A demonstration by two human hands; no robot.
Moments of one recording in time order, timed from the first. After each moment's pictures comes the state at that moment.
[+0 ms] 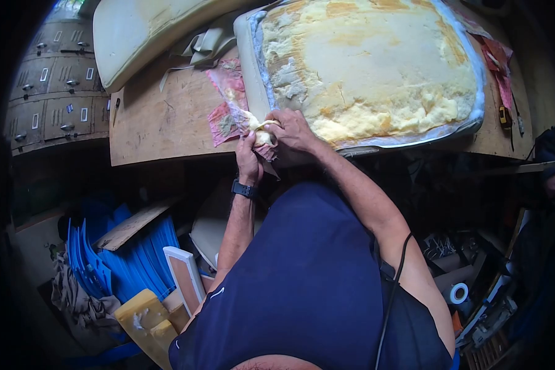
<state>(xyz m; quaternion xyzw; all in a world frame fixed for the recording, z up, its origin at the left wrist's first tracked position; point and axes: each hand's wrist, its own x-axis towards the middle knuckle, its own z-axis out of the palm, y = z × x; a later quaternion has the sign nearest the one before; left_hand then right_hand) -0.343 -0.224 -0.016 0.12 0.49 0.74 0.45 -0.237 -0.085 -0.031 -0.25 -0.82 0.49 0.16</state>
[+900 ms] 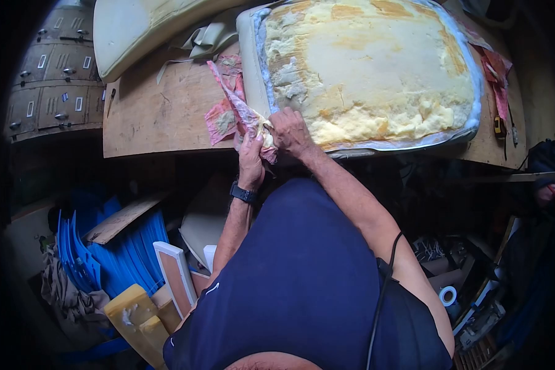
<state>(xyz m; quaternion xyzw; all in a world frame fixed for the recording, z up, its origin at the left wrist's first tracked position) -0.320 -0.228 -0.011 0.15 0.52 0.72 0.43 -0.240 -0.101 -0.048 -0.22 -0.90 0.23 0.30</state>
